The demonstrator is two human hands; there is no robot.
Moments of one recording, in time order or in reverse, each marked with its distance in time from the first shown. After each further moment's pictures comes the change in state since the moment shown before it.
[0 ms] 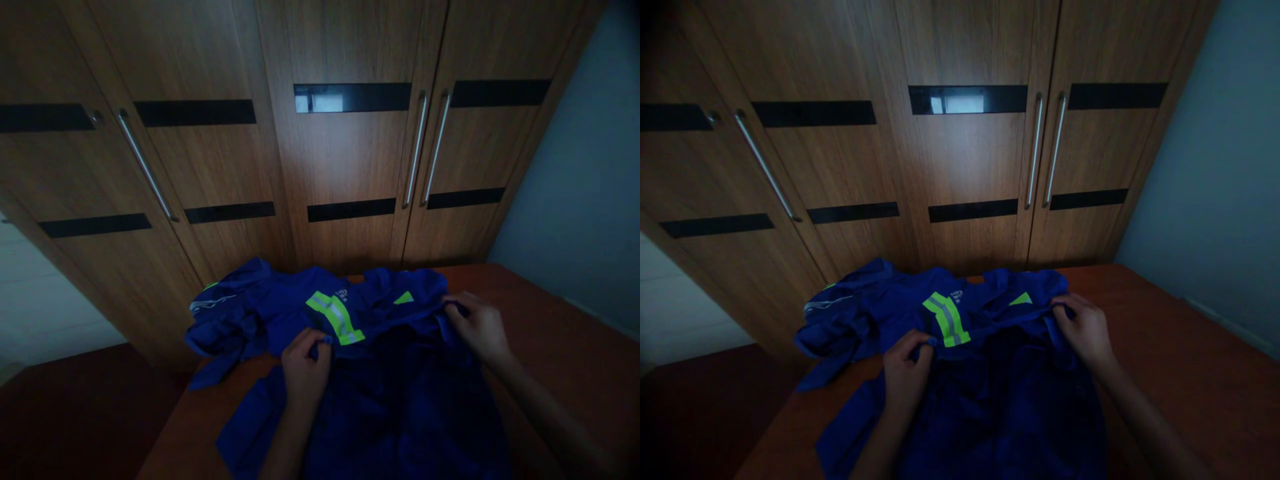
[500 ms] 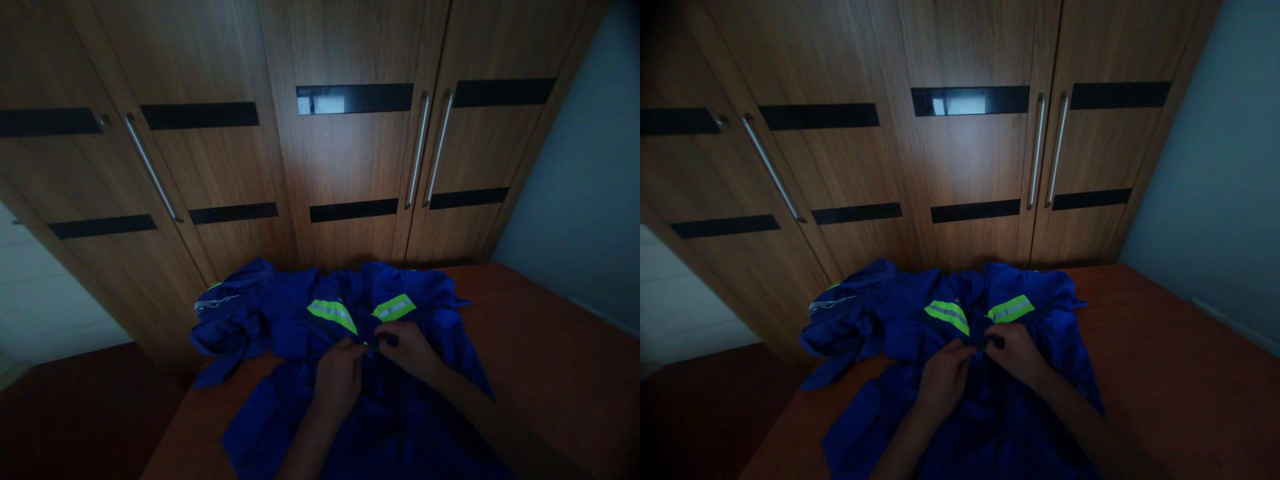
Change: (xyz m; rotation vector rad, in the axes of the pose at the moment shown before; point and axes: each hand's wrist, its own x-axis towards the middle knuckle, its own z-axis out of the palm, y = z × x) left_hand -0.018 0.008 0.037 0.203 -0.504 0.161; right_hand -0.025 -0.091 0.074 0.265 -0.453 -0.181
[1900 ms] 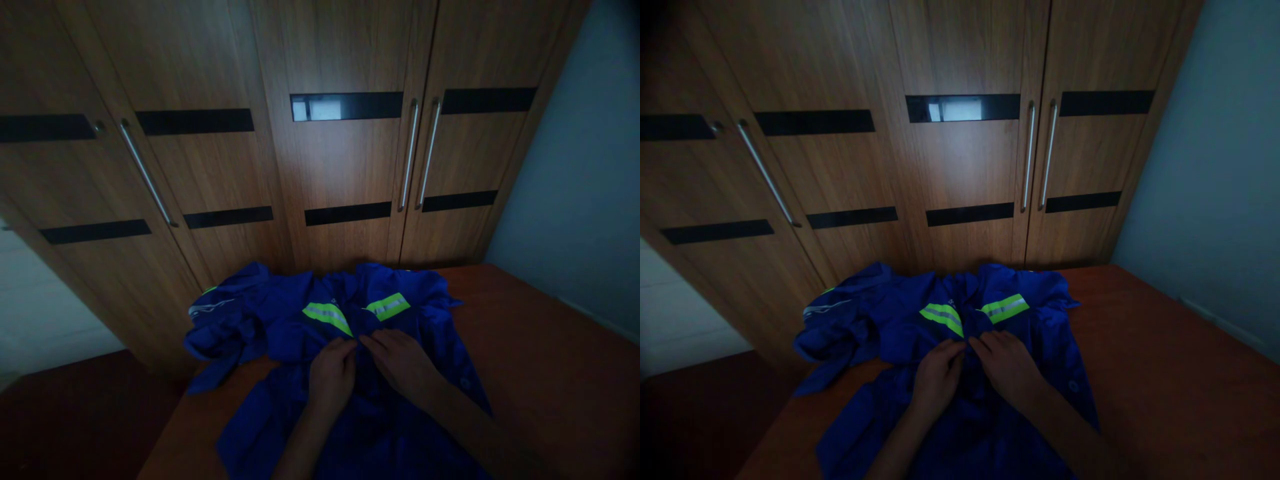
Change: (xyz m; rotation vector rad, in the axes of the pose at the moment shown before) left_hand 0.005 0.001 -0.002 -0.088 0.058 -0.057; right_hand -0.022 -0.031 -0.004 -0.637 -0.072 -0.270
